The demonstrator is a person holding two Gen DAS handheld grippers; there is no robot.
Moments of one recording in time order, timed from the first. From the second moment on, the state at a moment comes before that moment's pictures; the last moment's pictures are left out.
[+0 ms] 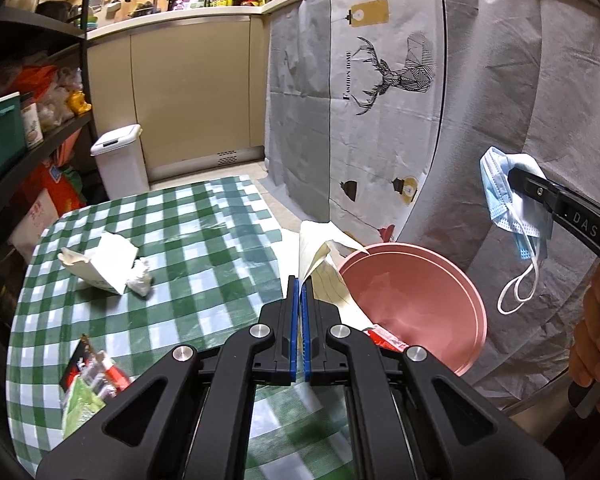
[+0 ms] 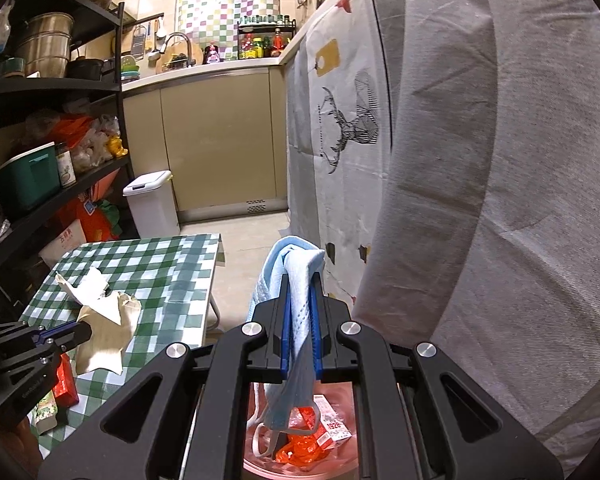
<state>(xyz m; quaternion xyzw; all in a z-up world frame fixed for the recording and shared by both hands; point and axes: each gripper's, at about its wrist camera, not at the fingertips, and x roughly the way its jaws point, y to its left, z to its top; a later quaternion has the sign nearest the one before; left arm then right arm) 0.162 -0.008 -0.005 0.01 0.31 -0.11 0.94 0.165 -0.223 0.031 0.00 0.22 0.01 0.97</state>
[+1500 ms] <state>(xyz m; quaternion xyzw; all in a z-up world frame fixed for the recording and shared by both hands) 0.196 -0.071 -0.032 -0.01 0.34 -0.16 0.92 0.194 -0.251 -0.002 0.00 0.28 -0.01 0.96</state>
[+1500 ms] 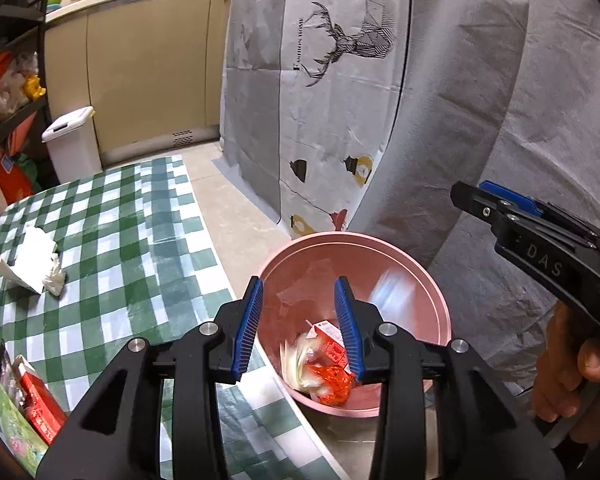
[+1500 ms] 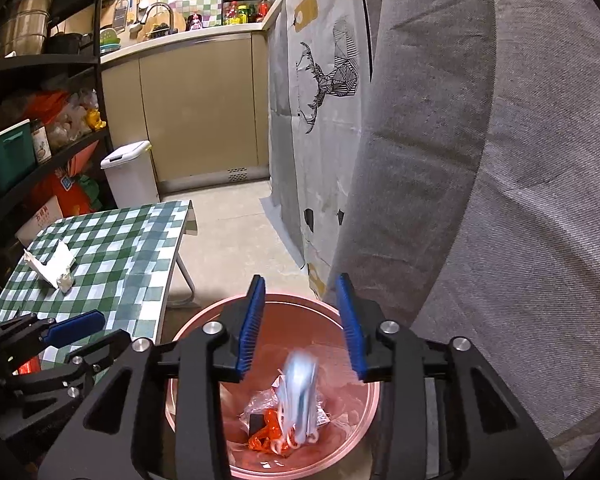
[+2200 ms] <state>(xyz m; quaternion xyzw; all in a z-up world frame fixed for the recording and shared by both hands) 0.173 0.027 0.019 -0.04 0.28 -0.08 0.96 0.182 -0.204 0.014 -0.01 0.24 0.02 0.97</state>
